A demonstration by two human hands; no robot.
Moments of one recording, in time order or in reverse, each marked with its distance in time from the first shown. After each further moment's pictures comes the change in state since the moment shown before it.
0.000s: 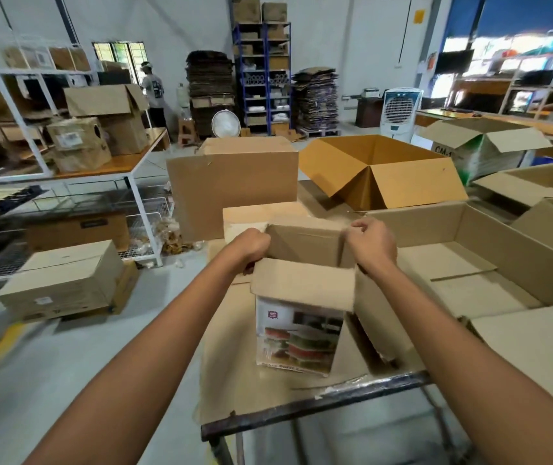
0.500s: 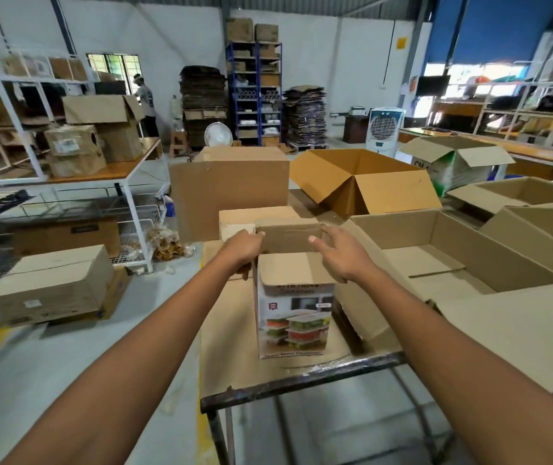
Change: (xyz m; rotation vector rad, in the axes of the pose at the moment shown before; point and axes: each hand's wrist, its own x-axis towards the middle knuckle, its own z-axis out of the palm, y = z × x) left_hand -0.054 -0.017 0.002 -0.052 0.080 0.048; right_hand -0.064 0.001 -0.018 -0.235 -0.315 -0.293
